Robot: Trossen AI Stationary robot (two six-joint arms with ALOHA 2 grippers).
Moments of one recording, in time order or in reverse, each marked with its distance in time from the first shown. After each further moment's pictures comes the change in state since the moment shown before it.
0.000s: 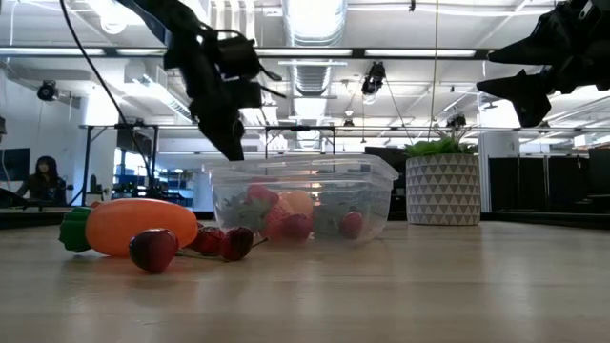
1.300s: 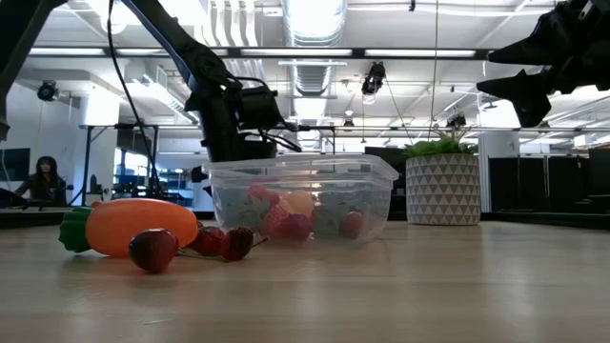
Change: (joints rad) left arm -0.009 0.272 -0.005 0.135 -0.117 0.220; right arm 0.000 0.000 0.000 0.000 0.000 0.000
